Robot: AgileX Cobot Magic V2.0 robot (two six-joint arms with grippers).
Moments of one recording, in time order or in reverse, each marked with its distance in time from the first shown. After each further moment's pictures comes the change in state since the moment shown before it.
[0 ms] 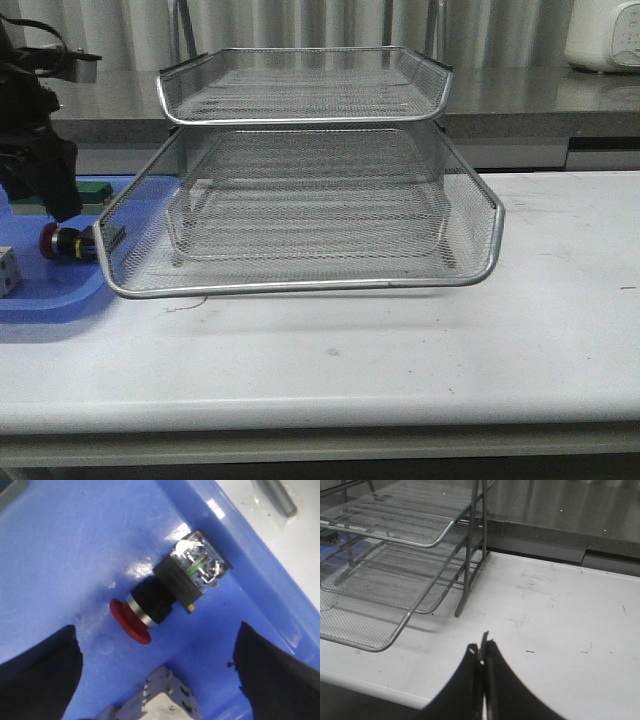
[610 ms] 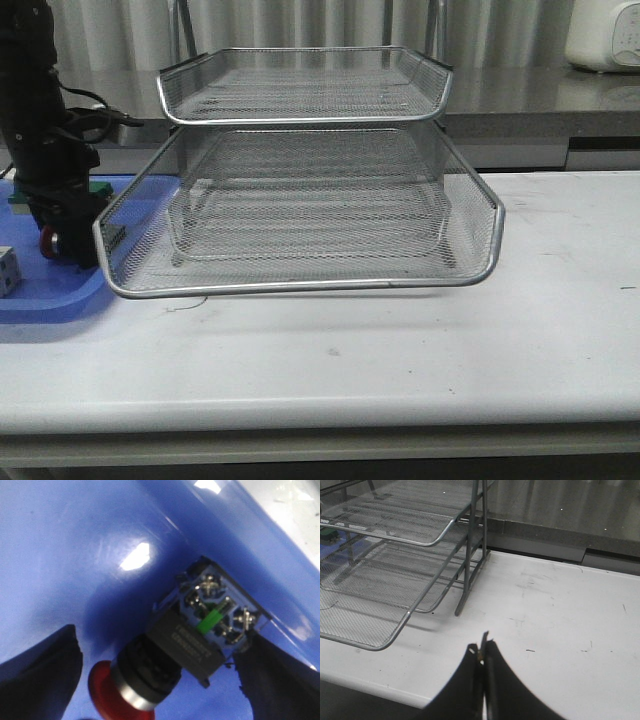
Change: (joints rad) left arm -0.058 0.176 -0.121 0.086 0.015 0.014; right arm 0.000 0.000 0.000 0.000 0.003 0.000
